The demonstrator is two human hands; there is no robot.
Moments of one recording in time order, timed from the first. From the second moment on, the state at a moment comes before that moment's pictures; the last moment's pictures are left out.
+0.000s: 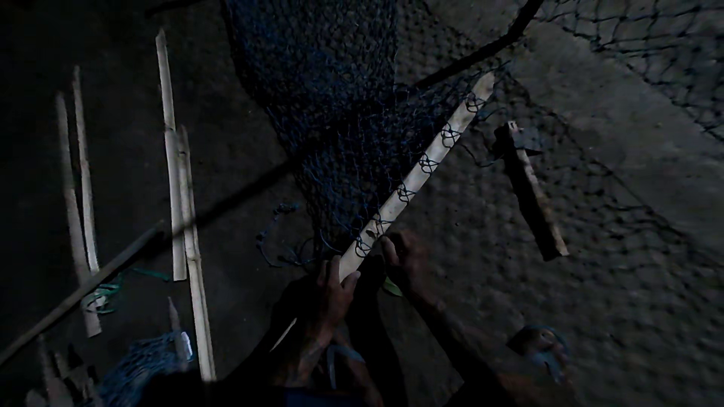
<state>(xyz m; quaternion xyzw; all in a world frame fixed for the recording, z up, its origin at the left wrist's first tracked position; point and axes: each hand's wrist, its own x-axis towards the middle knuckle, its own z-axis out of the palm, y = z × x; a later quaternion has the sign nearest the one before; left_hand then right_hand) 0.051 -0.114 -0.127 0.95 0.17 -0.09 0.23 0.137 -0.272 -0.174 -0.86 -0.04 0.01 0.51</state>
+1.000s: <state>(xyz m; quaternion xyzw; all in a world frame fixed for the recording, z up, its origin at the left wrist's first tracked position) 0.050 -0.104 -0.127 0.95 0.10 -0.14 0.27 0.139 -0.271 -0.172 -0.86 -0.11 0.02 0.49</state>
